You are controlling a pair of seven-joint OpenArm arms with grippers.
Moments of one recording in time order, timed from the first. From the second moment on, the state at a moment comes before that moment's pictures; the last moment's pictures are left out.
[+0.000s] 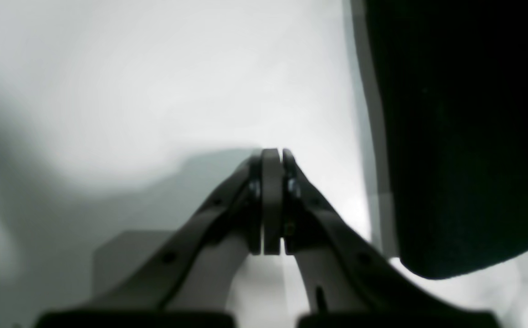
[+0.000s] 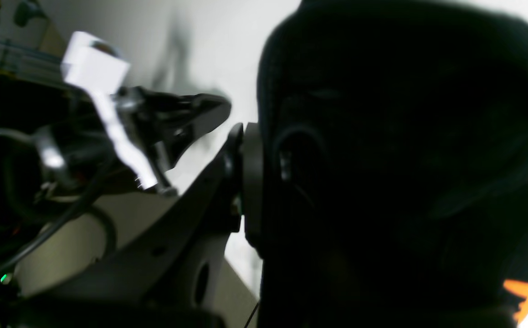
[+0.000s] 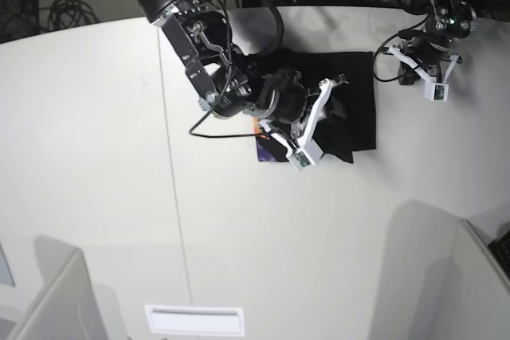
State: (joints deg) left arm 25.2 -14.6 -24.4 94.6 -23.0 -22.3 39.3; right arm 4.2 -4.3 -34.5 97.6 33.8 -1.5 -57.8
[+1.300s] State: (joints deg) left arm 34.0 -14.1 -32.8 101.2 -22.9 -22.3 40.7; right arm 11.4 -6.6 -44.2 77.7 34.2 -4.1 -48.5
